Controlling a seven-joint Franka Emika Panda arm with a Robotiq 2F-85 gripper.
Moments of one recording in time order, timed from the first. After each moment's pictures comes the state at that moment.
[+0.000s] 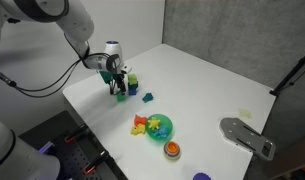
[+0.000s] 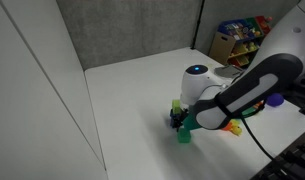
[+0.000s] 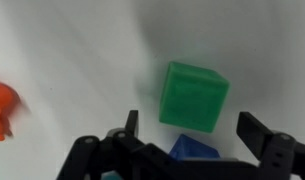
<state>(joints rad) 0.41 0.72 -0.02 -2.01 -0.07 2.65 0.77</state>
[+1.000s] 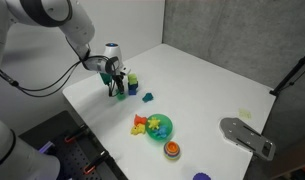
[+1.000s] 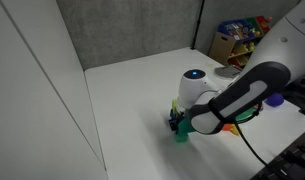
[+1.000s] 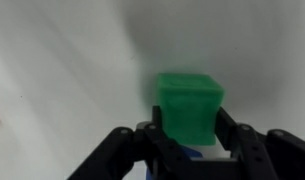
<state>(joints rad) 0.43 0.77 -0.01 -1.98 -0.02 2.70 0.77</state>
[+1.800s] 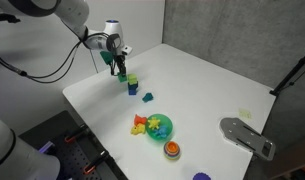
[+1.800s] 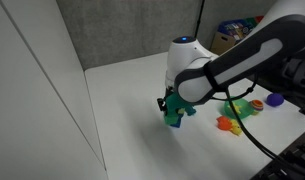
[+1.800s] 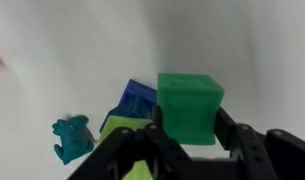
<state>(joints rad) 0.43 0.66 -0.01 -1.82 -0.02 2.48 0.77</state>
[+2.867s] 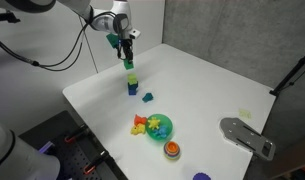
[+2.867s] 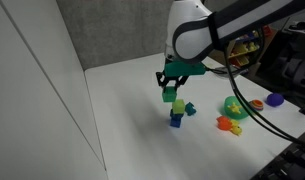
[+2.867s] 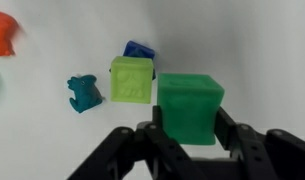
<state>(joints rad) 0.35 0.60 0.02 -1.65 -0.01 2.28 0.74</state>
